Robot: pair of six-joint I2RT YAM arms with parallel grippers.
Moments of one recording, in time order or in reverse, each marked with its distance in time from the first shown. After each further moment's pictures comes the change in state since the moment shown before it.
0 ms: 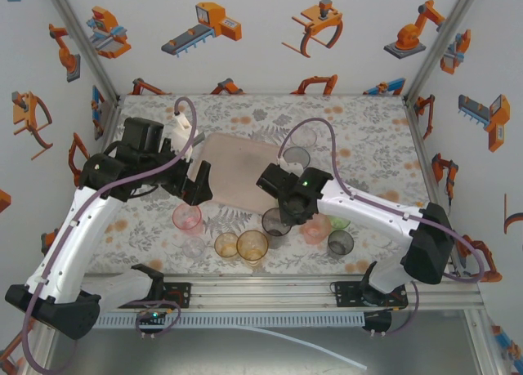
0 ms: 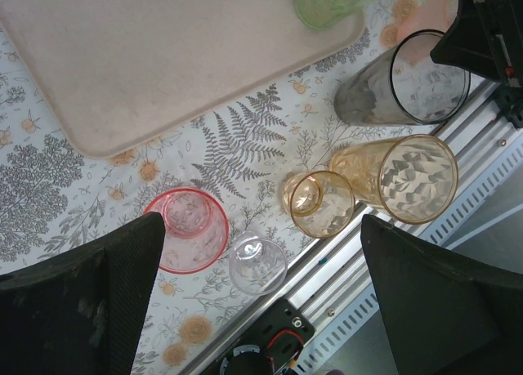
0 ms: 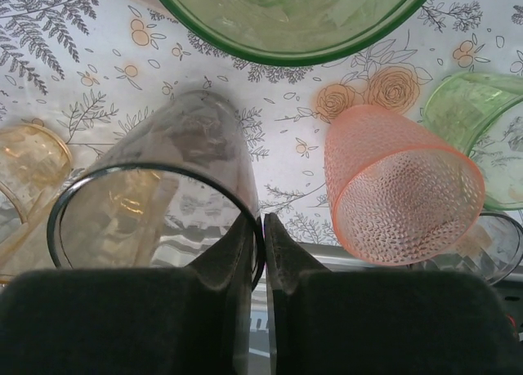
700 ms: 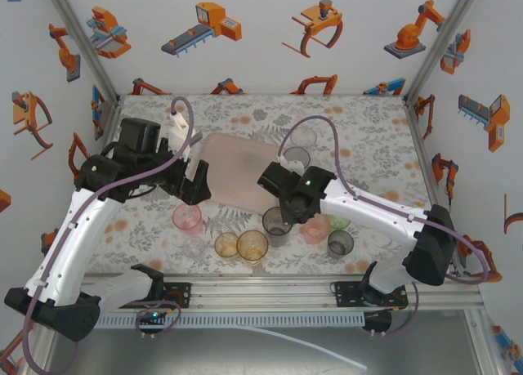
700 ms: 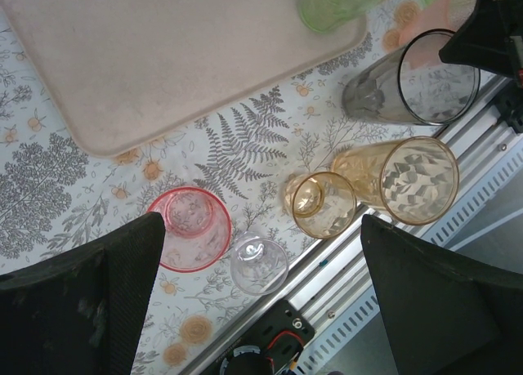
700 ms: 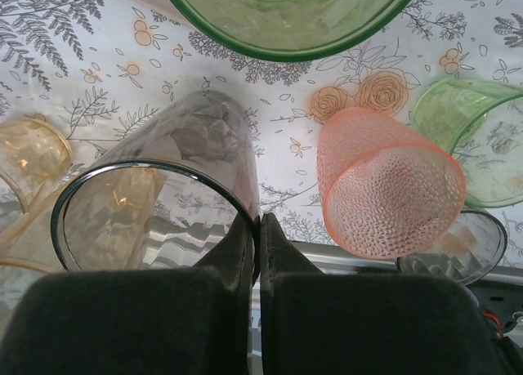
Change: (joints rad) left arm 0.014 -0.011 0.000 0.000 0.001 0.000; right arm 0.002 -0.027 0.021 -0.025 0.011 -0.024
